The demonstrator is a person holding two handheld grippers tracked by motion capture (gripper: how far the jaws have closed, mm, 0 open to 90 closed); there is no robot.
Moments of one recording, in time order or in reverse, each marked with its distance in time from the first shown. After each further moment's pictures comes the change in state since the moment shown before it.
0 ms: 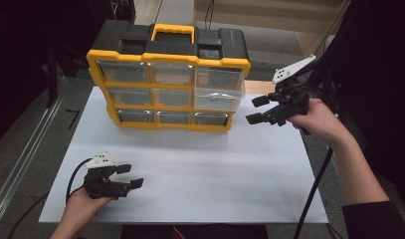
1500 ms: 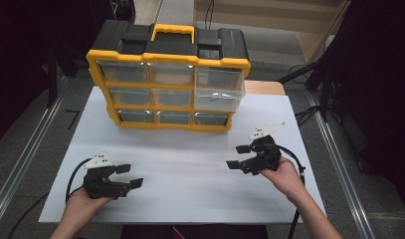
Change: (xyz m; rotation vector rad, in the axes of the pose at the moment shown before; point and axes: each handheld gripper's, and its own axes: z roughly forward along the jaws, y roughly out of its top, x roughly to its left) left arm 0.000 0.000 -0.001 0.003 0.004 0.002; right arm 0.044 -0.105 0.107 -0.042 -0.046 0.189
